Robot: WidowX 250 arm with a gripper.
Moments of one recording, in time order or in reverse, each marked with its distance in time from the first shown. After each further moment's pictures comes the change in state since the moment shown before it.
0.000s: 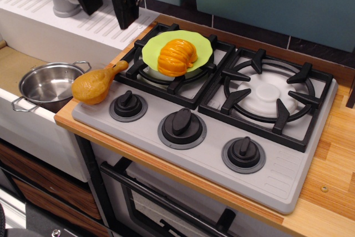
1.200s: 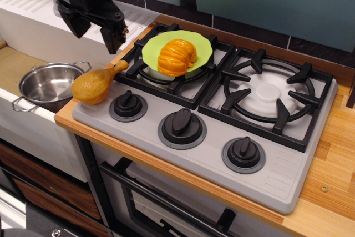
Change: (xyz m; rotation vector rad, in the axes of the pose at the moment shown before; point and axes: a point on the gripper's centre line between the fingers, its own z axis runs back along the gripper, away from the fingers) arm -0.015 0.023 -0.029 0.102 -0.098 0.028
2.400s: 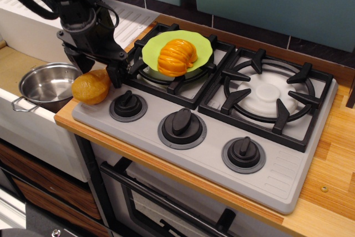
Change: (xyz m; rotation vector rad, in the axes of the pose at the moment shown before) arm -0.025 -0.011 -0.053 -0.053 0.018 0.079
